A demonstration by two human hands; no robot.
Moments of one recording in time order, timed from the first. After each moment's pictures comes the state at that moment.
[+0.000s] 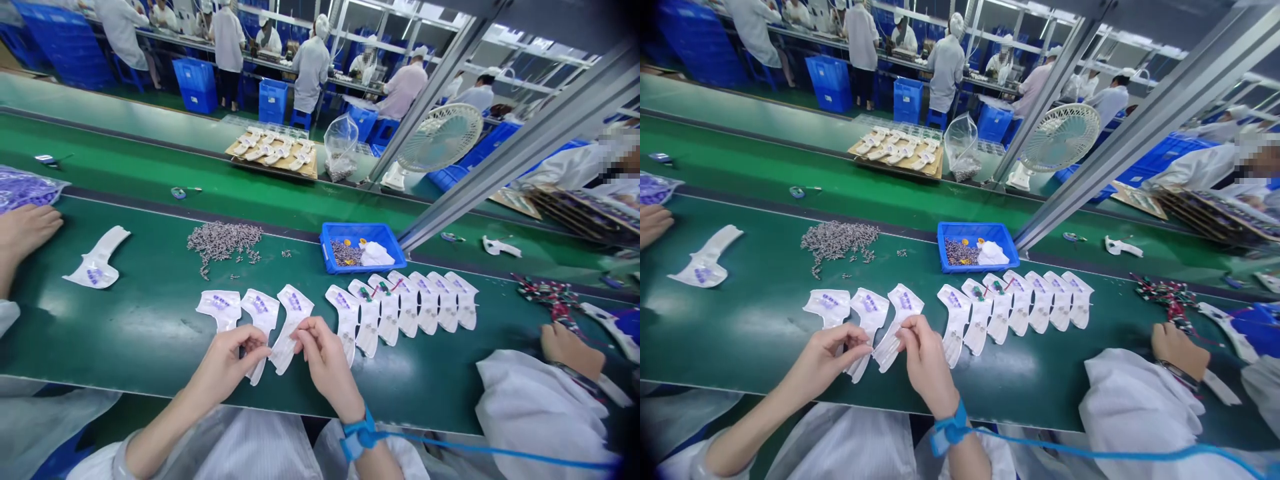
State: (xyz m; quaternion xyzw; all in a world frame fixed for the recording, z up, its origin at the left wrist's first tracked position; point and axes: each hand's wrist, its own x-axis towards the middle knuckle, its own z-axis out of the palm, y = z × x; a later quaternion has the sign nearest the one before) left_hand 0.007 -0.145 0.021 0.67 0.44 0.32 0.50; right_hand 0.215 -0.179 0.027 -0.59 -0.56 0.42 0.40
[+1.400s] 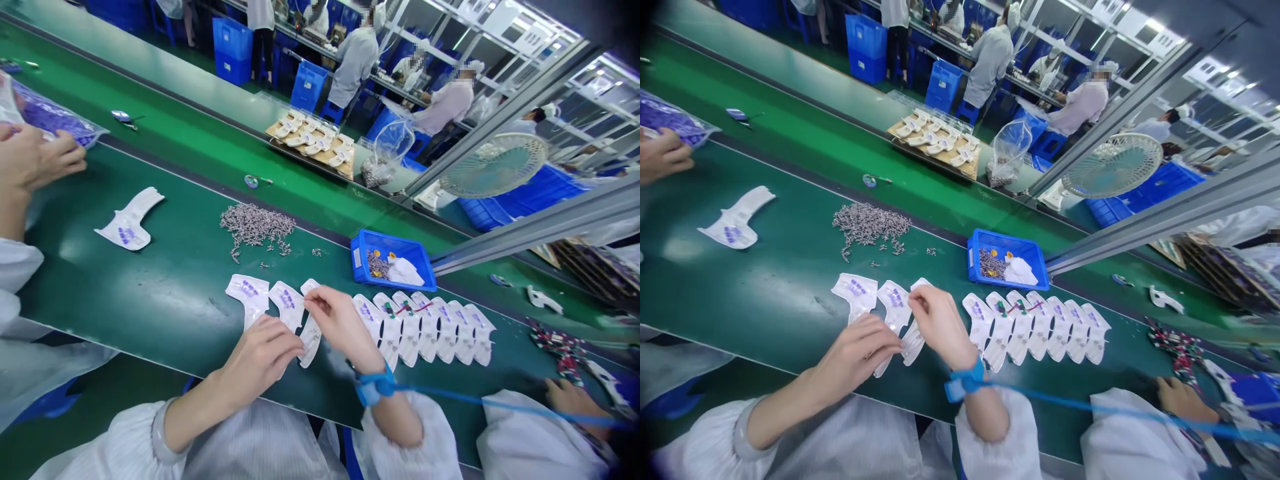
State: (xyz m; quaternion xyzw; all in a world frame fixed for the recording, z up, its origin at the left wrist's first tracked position) left_hand 0.008 -0.148 0.026 0.80 0.35 0.39 0.30; right_hand 0.192 -0.101 0.064 -0.57 -0.73 0.32 0.22
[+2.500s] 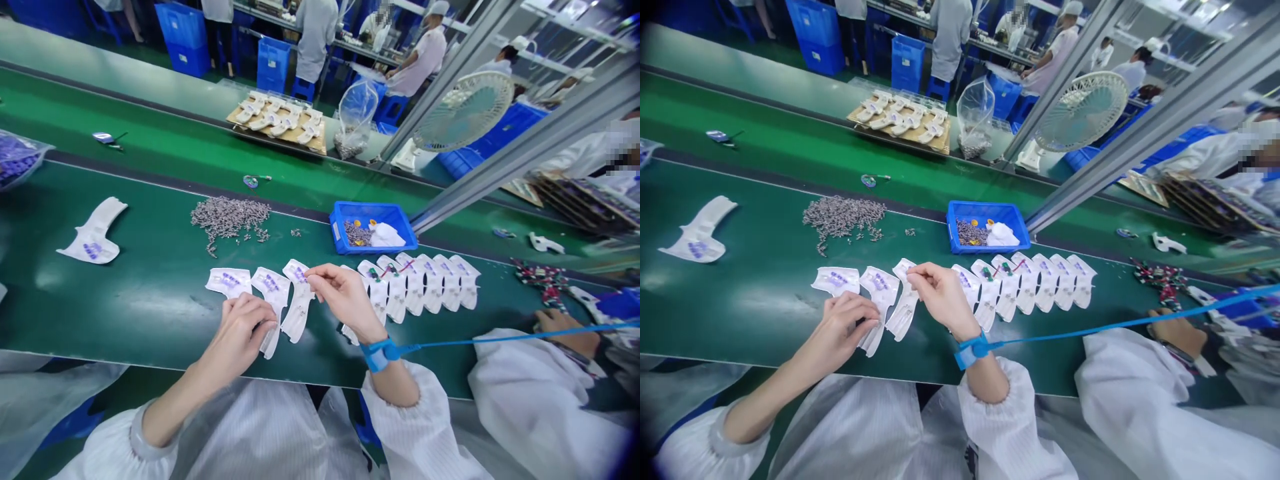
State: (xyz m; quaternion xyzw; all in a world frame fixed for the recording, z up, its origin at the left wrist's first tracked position) left_hand -0.004 -0.143 0.028 0.81 0.43 0.25 0.32; right_hand 0.215 -0.118 0.071 -0.60 -0.56 0.42 0.40
